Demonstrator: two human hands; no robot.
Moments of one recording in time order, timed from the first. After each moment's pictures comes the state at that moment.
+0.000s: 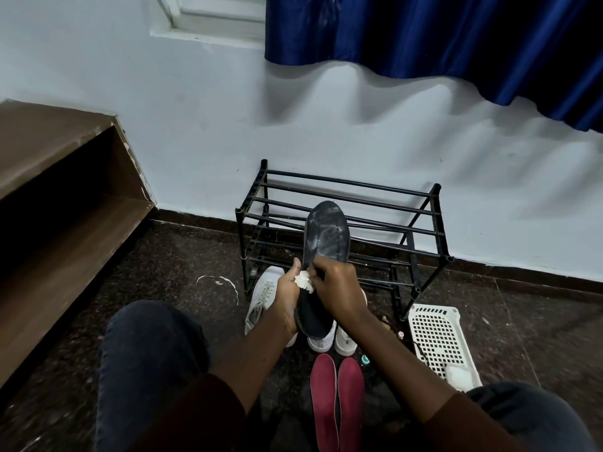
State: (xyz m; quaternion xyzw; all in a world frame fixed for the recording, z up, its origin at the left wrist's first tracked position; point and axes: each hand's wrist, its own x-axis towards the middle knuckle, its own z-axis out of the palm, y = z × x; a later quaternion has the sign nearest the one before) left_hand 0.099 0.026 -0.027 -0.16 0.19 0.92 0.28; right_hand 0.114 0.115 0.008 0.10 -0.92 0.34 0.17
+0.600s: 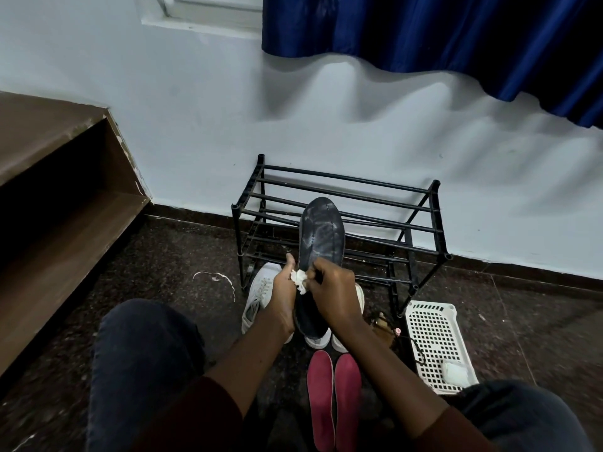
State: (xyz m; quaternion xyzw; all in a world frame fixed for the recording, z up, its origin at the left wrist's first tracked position) left_hand 0.098 0.024 -0.029 -0.15 0.24 0.91 0.29; right_hand 0.121 0.110 -0.002 0.04 -0.91 0.38 0.16
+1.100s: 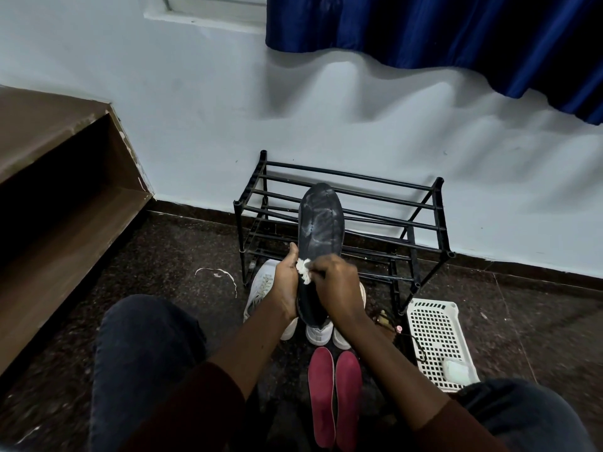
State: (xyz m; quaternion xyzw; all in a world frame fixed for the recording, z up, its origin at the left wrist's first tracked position) left_hand 0.085 0.023 -0.023 -0.14 0.28 0.91 0.29; right_hand 0.117 0.111 0.001 0.05 -0.92 0.34 0.18
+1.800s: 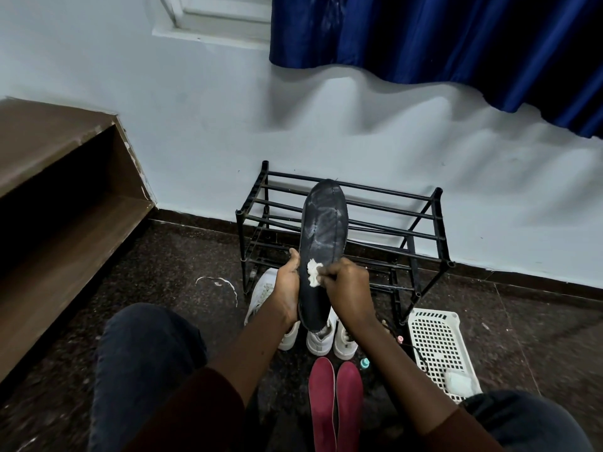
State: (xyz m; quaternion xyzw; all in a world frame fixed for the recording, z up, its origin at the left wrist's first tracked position) left_hand 0.080 0.024 -0.018 -0.13 0.30 0.90 0.29; right_hand 0.111 0.123 0.008 0.00 -0.93 0.35 0.14
